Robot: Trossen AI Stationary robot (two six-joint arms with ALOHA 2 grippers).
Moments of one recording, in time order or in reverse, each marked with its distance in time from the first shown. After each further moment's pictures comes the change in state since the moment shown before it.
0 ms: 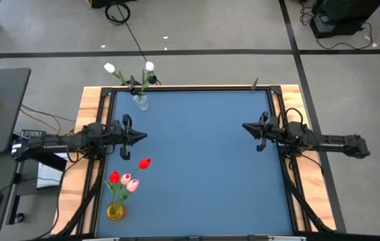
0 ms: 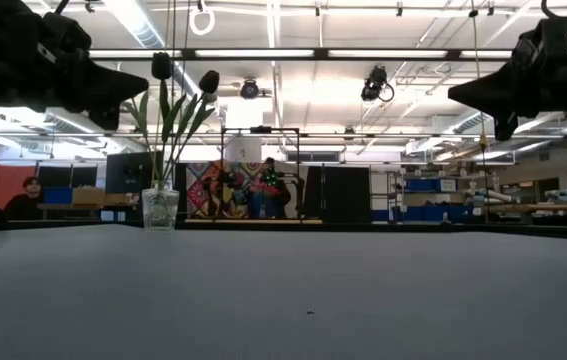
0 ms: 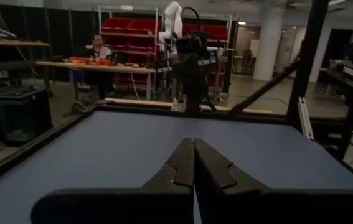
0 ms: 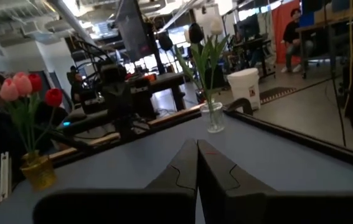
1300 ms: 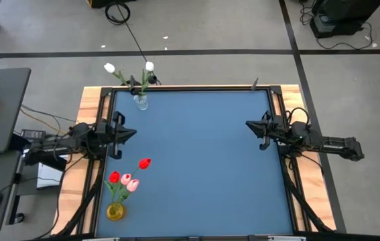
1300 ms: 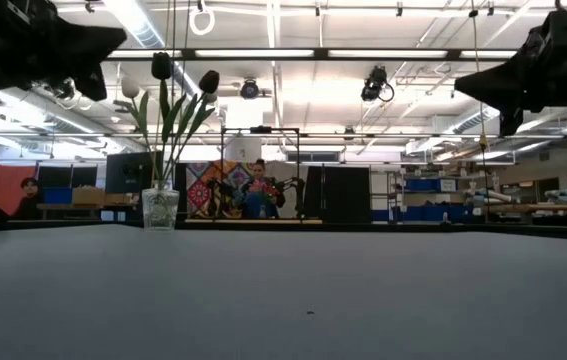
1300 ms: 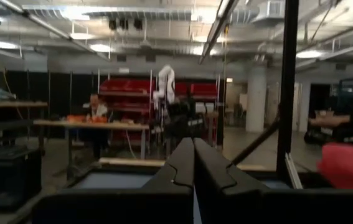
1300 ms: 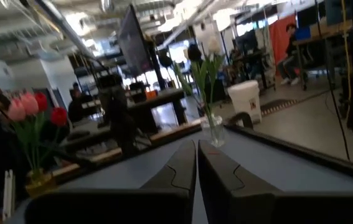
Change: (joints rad) left arm -0.025 -0.284 -0.002 -0.037 -0.007 0.003; right arm -0.008 -0.123 0.000 -0.067 0.008 0.010
